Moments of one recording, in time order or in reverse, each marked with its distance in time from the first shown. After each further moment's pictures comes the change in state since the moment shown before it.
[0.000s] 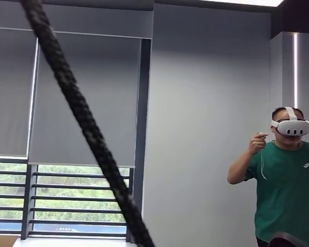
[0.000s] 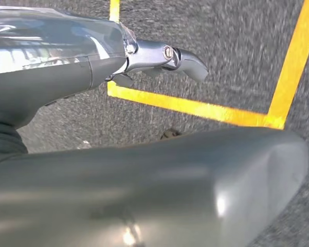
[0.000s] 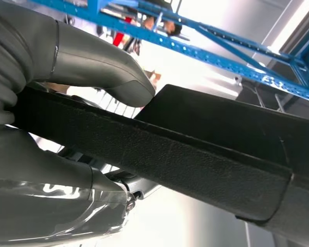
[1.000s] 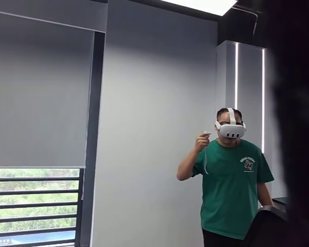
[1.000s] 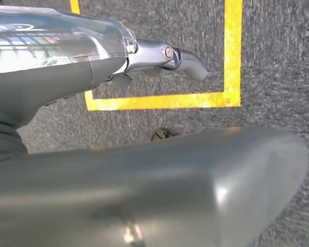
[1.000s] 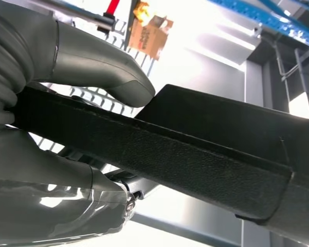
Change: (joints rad) left arm -0.009 0.011 0.000 0.000 0.016 -0.031 -0.019; right arm -0.117 0.010 0.048 0.011 -0.021 -0.039 0.064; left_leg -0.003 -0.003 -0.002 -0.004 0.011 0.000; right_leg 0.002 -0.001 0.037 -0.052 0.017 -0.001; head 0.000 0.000
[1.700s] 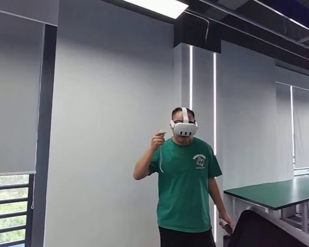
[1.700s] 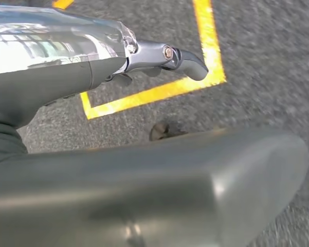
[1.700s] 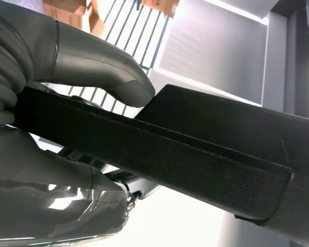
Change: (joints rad) left arm 0.010 -0.005 0.000 0.001 0.003 -0.001 0.007; right arm 0.005 0.007 0.011 0.020 -0.006 0.002 0.017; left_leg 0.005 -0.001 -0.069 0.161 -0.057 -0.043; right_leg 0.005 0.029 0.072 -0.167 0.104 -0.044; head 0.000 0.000
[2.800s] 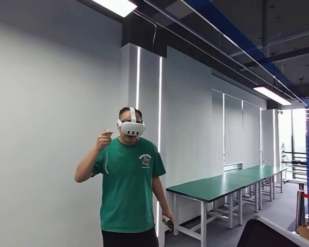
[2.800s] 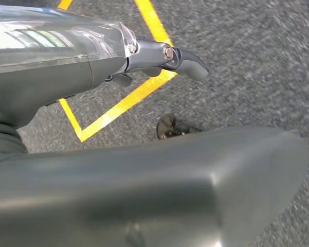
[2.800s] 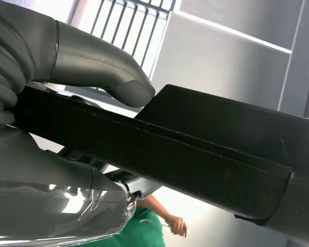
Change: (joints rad) left arm 0.002 -0.005 0.000 0.001 0.005 -0.002 -0.009; right arm 0.044 -0.019 -0.014 -0.002 -0.019 0.015 -0.015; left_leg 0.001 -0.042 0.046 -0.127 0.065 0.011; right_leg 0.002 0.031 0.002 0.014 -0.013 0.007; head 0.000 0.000
